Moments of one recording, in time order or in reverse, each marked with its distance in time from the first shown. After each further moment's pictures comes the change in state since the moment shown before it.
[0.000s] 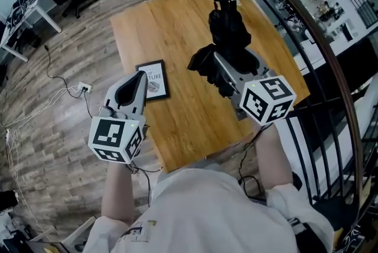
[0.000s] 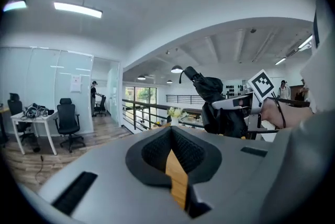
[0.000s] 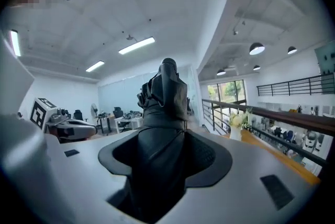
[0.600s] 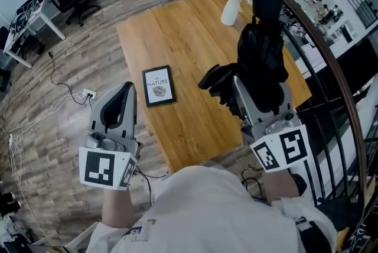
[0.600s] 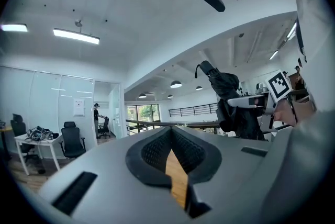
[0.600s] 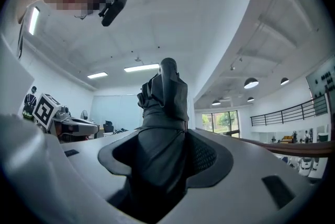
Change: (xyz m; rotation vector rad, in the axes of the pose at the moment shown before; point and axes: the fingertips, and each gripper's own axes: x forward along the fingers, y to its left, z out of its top) left arm -0.086 0.010 0.070 0.140 -0.185 0.061; right arm -0.094 0.074 0.070 -0.156 -0.294 -0.101
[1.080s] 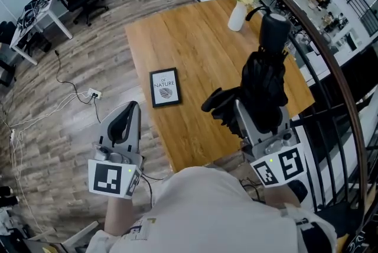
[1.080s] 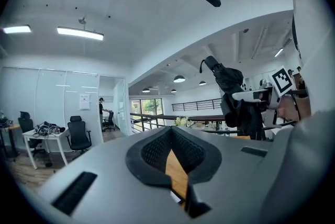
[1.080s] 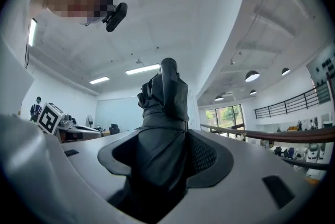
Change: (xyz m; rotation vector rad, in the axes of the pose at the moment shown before) left arm -0.046 0.012 -0.037 -0.017 0.065 0.035; right arm -0.020 0.041 -0.022 0.058 0.010 0.036
